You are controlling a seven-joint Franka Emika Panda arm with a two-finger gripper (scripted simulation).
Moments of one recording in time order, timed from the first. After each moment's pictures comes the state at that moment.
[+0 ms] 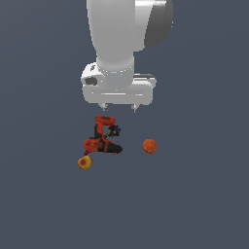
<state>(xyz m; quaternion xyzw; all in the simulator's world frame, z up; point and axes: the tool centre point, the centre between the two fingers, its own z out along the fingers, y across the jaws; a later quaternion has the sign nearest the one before) -0.004 -0.017 0.305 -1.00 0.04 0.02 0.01</state>
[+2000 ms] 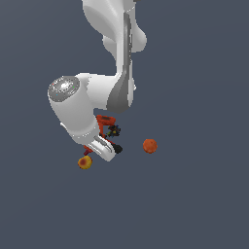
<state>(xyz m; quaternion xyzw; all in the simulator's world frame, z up) 0.070 -0.119 0.160 -0.95 0.31 0.01 0.02</state>
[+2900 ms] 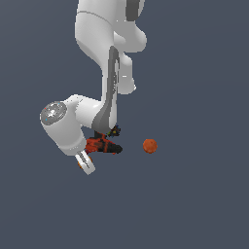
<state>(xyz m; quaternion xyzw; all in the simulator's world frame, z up) 0.073 -0.184 0.085 -0.90 0.43 0.00 0.00</state>
